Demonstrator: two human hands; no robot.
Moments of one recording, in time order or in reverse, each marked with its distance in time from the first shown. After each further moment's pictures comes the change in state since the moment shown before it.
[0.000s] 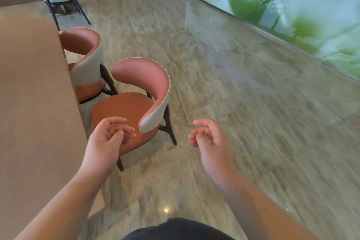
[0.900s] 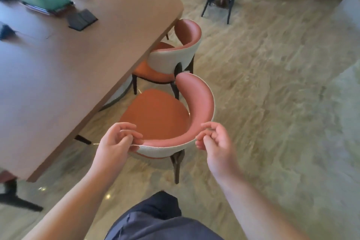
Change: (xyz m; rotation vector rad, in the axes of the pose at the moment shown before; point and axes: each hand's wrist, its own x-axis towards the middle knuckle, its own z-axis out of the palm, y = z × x) left_hand 0.213 0.013 0.234 -0.136 0.856 -0.370; right_hand 0.485 0.027 -0.004 -0.004 -0.894 -0.068
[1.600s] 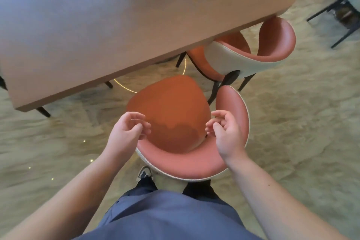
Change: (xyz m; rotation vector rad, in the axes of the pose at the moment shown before) left_hand 0.137 -0.029 0.086 -0.237 0.427 -0.318; right_hand 0.309 0.045 0.049 -0.287 -0.526 0.085
